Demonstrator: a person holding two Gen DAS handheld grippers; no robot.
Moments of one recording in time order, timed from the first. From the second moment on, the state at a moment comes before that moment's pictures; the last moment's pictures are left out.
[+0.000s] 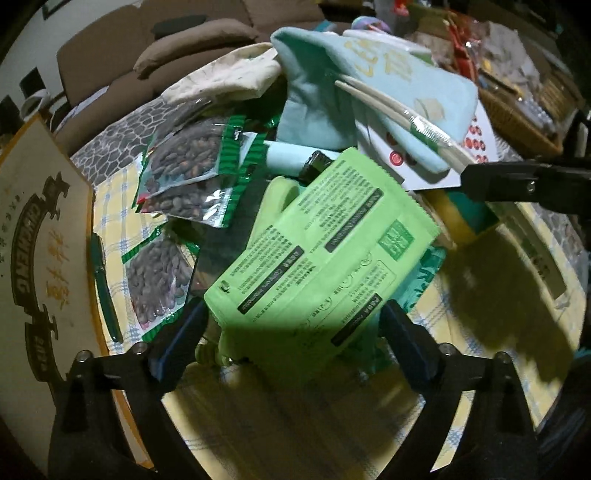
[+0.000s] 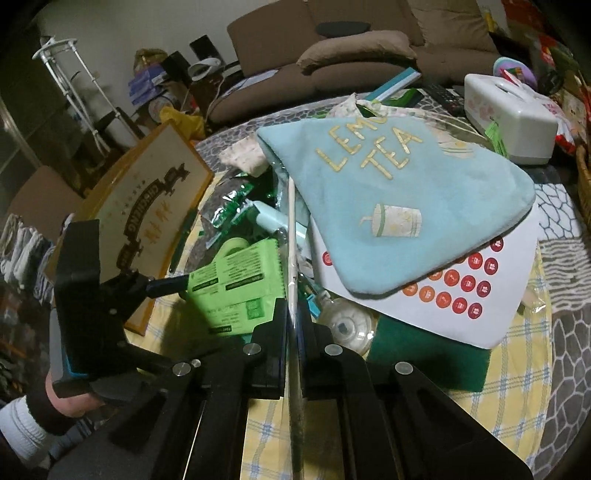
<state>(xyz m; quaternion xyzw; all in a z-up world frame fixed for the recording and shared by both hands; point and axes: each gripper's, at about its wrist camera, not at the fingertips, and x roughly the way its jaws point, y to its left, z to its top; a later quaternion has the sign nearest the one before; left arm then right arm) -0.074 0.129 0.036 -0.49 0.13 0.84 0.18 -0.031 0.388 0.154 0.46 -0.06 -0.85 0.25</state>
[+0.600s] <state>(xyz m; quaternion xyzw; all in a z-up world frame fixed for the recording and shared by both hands) -0.052 0.071 0.068 -0.49 -0.04 0.85 0.20 -0.017 0.368 0.179 0.44 -0.05 -0.86 0.26</state>
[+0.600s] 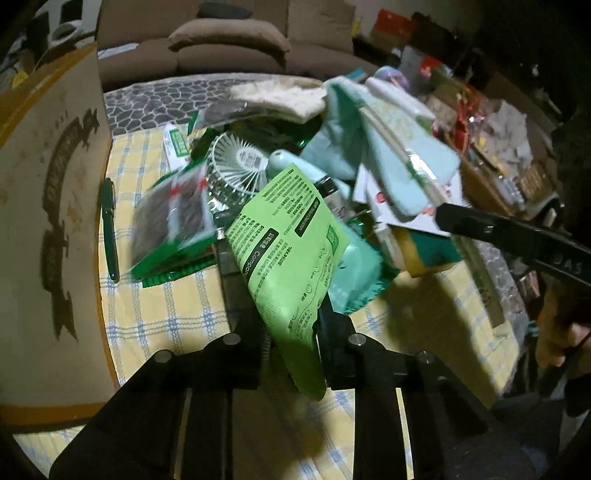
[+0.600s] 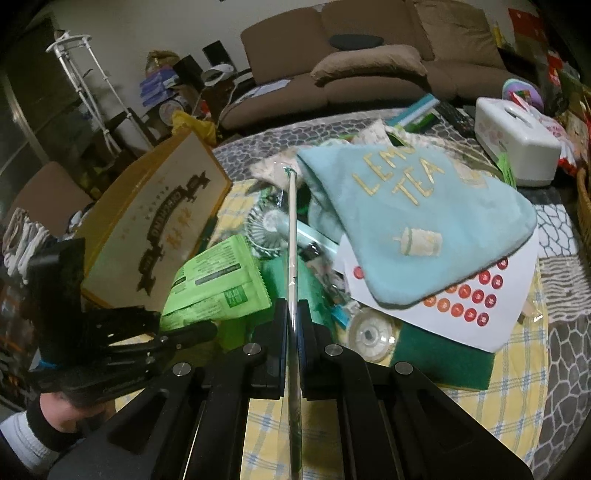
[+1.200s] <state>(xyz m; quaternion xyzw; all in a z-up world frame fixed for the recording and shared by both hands) -0.032 -0.005 0.165 -0.42 -0.08 0.89 0.18 -0.003 0.294 0.232 0.40 -0.11 -0.85 0.33</state>
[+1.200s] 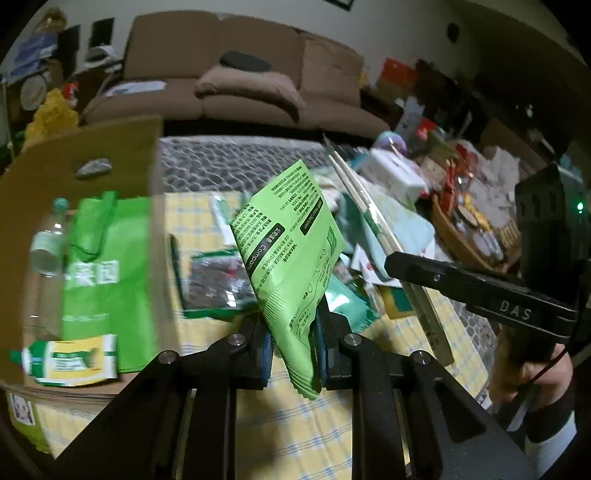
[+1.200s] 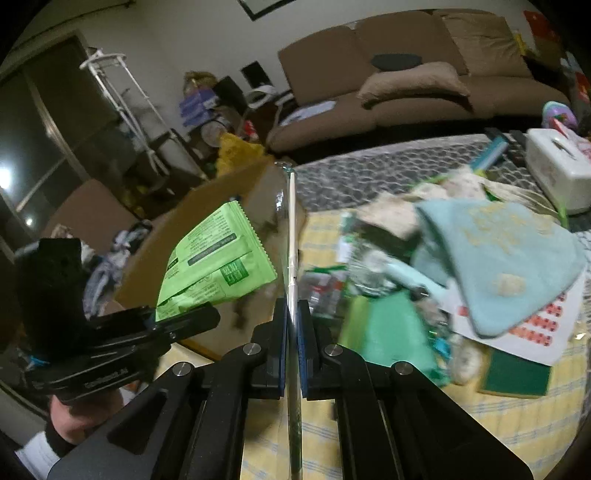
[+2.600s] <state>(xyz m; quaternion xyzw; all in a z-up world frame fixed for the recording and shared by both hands) -0.014 -0.298 0.176 -0.38 -0.18 0.91 -0.01 -0.069 -0.028 0.210 0.54 -0.25 -0.72 0.37</state>
